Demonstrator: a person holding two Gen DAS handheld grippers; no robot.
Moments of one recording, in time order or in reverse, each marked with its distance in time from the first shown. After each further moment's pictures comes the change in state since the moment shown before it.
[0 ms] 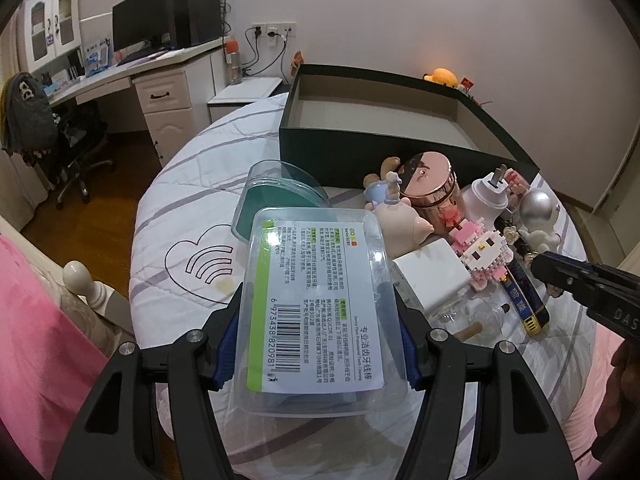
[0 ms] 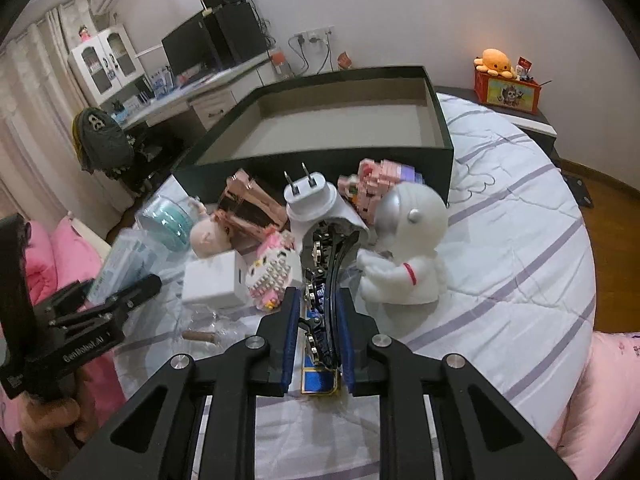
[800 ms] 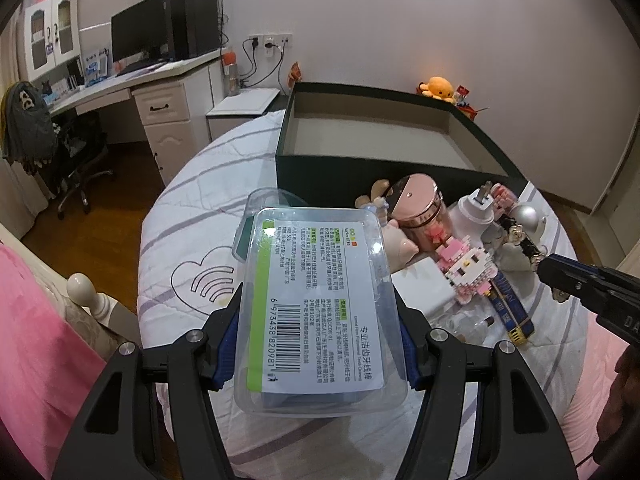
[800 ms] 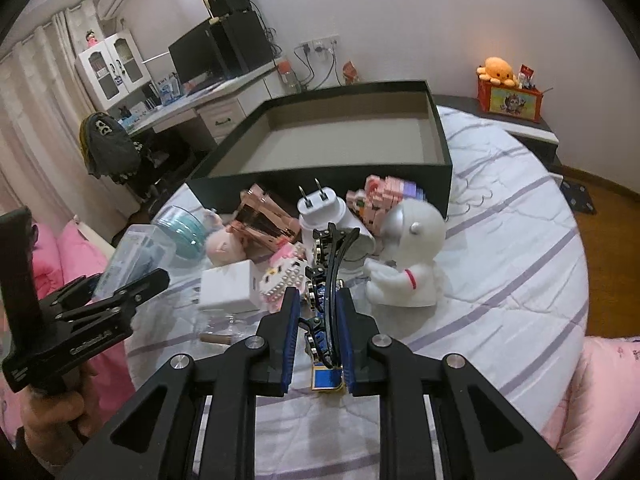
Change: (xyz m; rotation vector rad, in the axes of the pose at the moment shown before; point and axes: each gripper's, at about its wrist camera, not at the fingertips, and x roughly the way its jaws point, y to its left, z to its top) left arm -0.017 -0.006 0.009 0.009 -0.038 -0.004; right arm -0.020 0.004 0.002 -0.005 -0.045 0.025
